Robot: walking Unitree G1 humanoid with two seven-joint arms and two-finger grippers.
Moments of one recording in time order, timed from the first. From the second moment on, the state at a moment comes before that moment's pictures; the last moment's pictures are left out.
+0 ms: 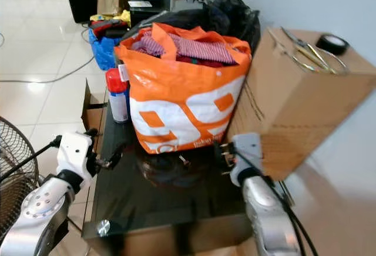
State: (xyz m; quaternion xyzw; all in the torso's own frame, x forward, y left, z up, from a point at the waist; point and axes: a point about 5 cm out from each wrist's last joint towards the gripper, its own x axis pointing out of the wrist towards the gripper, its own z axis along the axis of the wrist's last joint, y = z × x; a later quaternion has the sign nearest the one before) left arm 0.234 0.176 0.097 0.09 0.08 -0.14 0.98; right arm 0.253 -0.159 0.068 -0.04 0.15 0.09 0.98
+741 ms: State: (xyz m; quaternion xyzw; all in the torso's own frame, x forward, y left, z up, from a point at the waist) left arm 0.206 0.223 0.113 0.23 0.16 -0.27 0.92; right arm 0.296 -0.094 0.005 -0.01 0.27 0.14 0.95
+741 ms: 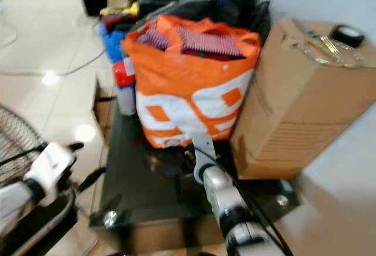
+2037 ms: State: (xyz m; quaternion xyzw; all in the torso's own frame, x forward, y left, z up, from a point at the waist) left arm 0.157 0.220 0.135 0.23 0.21 -0.31 0.90; right arm 0.318 -0.097 0.016 -0.02 0.28 0.03 0.96
